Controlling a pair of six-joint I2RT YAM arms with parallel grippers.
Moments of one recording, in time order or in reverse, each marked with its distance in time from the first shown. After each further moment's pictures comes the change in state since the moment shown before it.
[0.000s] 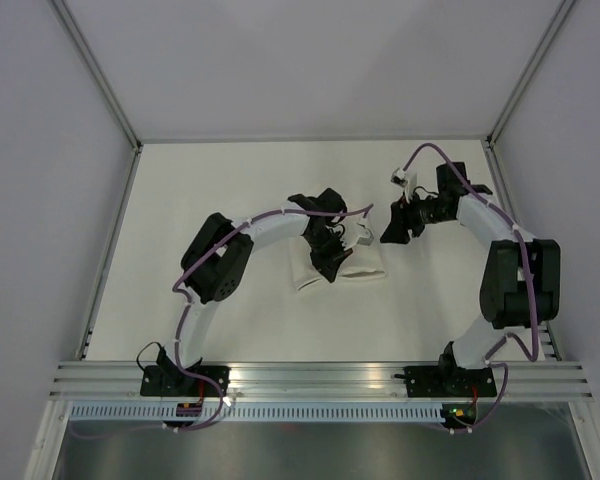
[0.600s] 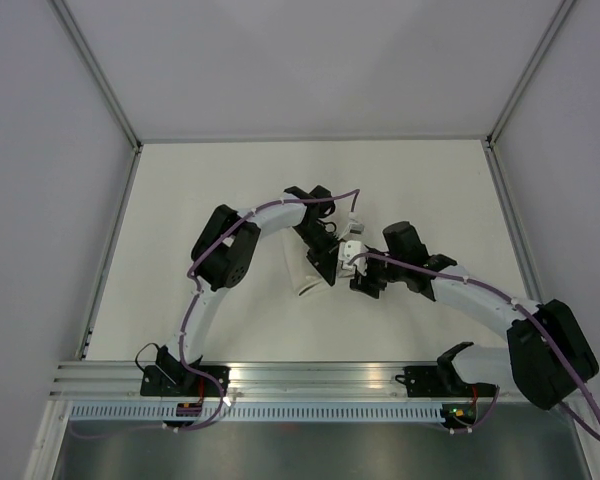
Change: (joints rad) left arm 0.098 0.168 0.151 -0.187 0.309 -0.083; right arm 0.482 -0.520 -0.658 0.498 0.327 -0.186
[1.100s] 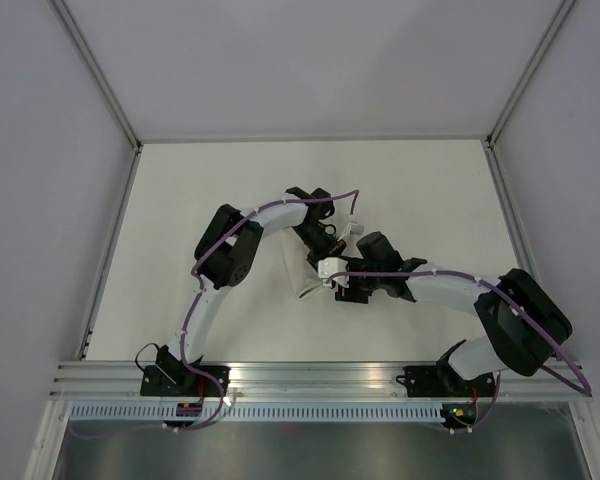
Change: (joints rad) left arm 0.006 0.044 0.030 -0.059 0.065 -0.001; right arm 0.168 0.199 0.000 0.144 0.180 -0.088
